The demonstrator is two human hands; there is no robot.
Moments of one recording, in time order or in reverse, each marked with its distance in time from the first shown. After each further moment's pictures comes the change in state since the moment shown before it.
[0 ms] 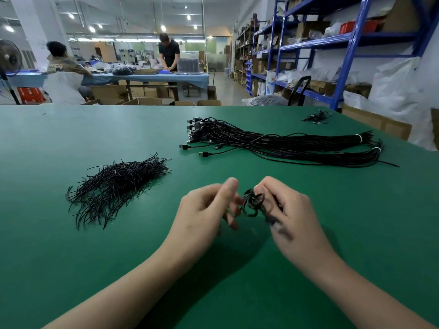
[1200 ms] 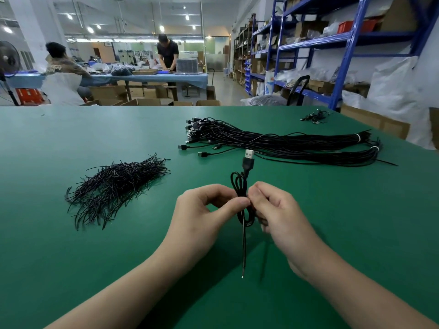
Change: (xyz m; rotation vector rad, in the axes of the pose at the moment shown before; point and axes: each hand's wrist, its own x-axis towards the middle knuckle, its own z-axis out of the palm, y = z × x) left_hand 0.001 0.005 -0.001 0.103 0.041 0.107; right_hand 0.000 0.000 0.009 0.342 -0.081 0.263
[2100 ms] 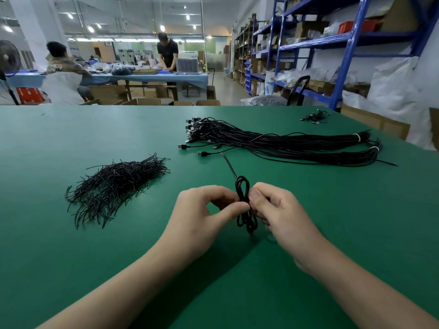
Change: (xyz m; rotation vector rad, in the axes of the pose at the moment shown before) left_hand 0.000 0.001 -0.005 0.208 -0.060 0.080; right_hand 0.003 0.001 -0.008 -0.120 -0.051 -0.016
